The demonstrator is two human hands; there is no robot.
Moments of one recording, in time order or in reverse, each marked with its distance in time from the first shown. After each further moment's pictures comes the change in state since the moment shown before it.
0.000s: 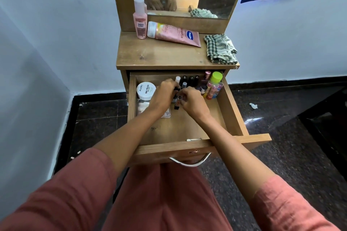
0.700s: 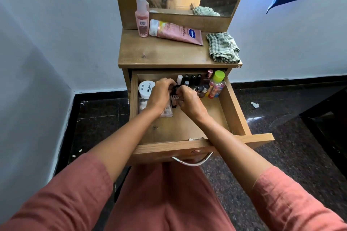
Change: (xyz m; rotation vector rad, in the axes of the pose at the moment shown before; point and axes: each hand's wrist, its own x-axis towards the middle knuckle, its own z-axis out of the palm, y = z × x) left_hand -0.005 -0.010 -0.005 -0.094 0.106 -0.056; right_hand 0.001 -0.005 0.013 0.033 -0.040 -0.015
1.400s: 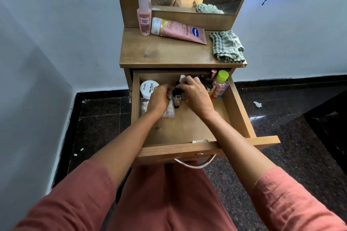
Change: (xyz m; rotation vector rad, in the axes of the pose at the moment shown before) left_hand -0.005 -0.016 0.008 -0.065 -0.048 -0.146; right_hand 0.014 0.007 -0.010 -0.367 0.118 -0.266
